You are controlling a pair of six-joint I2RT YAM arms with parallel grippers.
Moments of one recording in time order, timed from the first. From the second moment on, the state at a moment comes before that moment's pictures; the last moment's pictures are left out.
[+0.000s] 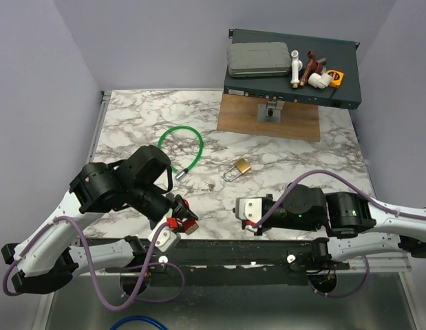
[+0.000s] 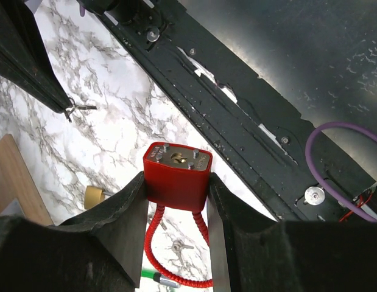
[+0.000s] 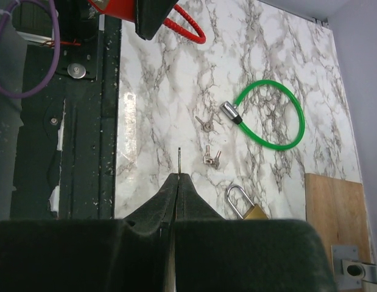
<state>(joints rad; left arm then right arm) -0.93 1.01 1.51 -1.50 0.82 1.34 1.50 0.95 1.19 -0.64 0.19 -0.42</state>
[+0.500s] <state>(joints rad) -0.94 0.98 1.48 -1.48 0.76 1.36 1.50 1.04 1.26 -0.64 0.19 -0.45</state>
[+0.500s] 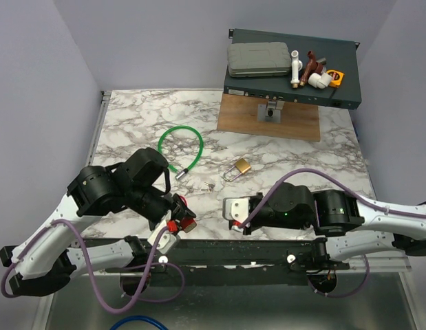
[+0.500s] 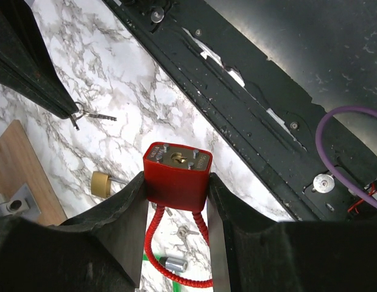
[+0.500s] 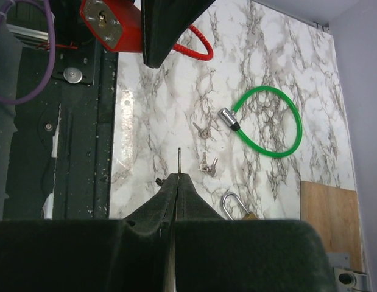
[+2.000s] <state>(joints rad) -1.13 0.96 1.68 -1.41 0.57 1.37 1.50 0.98 1.13 -0.48 0.37 -0.44</state>
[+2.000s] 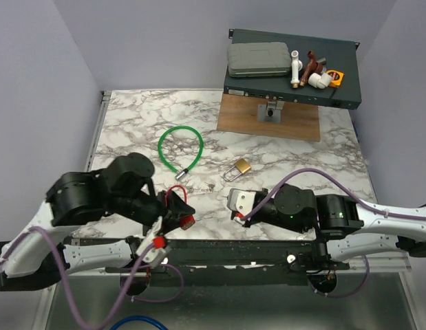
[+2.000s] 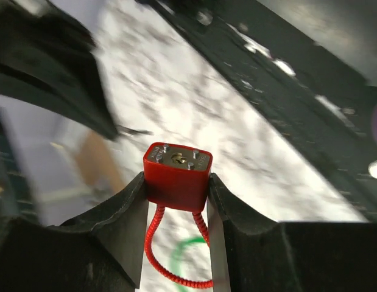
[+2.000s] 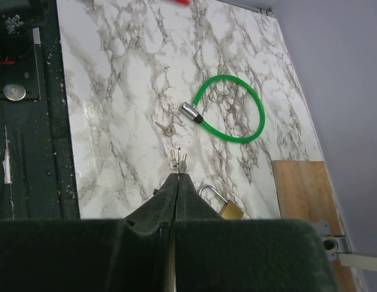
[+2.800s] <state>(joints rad) -0.63 1.23 1.19 -1.55 1.18 0.98 1.51 1.11 1.18 -0.65 0.22 -0.45</state>
